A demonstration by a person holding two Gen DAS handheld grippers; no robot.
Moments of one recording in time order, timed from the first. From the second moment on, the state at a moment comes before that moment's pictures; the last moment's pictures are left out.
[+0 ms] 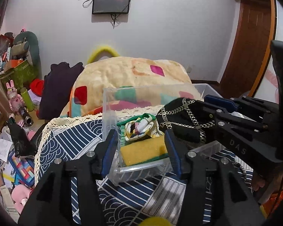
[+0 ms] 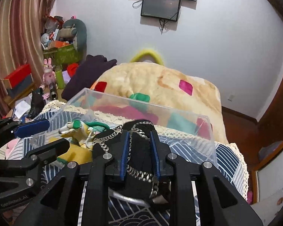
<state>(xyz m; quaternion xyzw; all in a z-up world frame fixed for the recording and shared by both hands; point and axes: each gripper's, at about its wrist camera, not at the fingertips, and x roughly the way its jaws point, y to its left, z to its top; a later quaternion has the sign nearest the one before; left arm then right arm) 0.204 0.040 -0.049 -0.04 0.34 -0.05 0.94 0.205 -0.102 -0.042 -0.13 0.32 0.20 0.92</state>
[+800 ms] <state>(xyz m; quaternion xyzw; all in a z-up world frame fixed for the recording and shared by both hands) 0.121 0.036 -0.015 -0.02 0.28 -0.05 0.96 0.119 -0.148 -0.005 -0.09 0.22 0.24 0.94</state>
